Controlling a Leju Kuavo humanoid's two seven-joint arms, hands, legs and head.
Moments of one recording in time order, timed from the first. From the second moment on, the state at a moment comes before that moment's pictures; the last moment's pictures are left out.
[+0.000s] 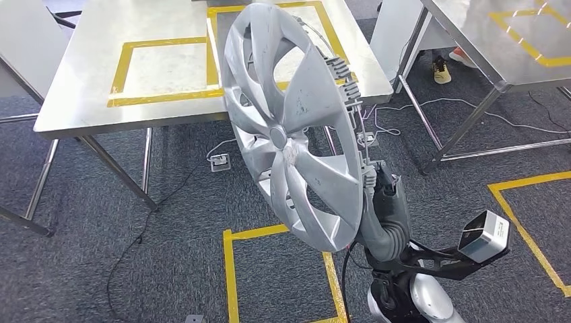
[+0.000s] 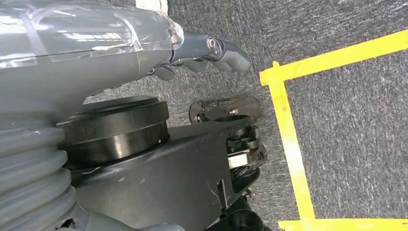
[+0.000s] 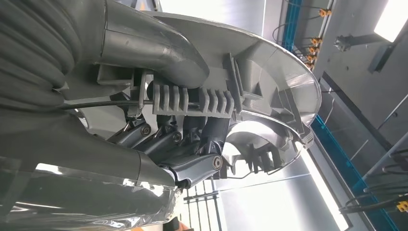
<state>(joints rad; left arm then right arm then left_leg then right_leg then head) -0.12 -0.03 -1.08 -0.22 0.93 0.23 -0.03 -0.14 -0.26 0.62 -1.99 -0.59 0.00 -0.40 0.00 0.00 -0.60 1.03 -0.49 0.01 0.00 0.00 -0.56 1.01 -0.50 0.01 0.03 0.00</state>
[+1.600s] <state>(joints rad) -0.12 -0.03 -1.08 -0.22 0.93 0.22 -0.03 -0.14 -0.26 0.62 -1.99 -0.59 0.00 -0.40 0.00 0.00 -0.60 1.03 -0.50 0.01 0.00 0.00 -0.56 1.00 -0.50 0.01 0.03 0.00</state>
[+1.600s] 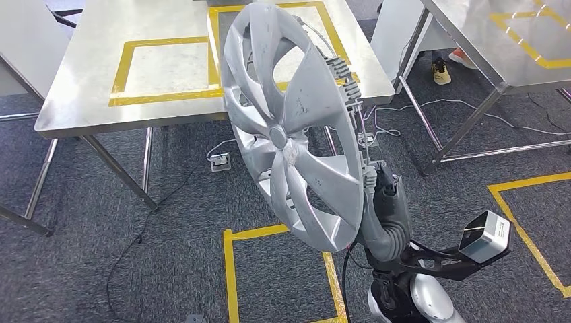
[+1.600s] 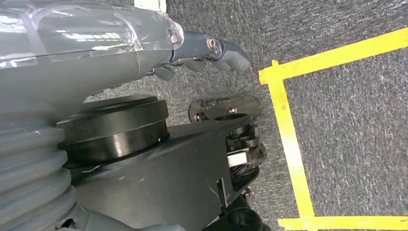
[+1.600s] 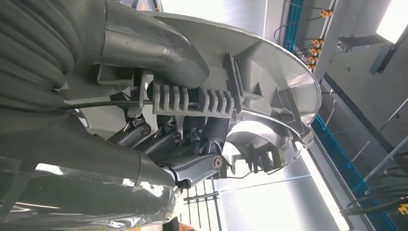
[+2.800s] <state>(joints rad) -0.12 -0.02 -1.08 -0.22 0.93 0.22 -0.03 -0.14 -0.26 0.62 -1.97 -0.59 0.00 -0.40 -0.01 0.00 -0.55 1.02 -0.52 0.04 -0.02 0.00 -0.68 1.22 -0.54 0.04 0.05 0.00</state>
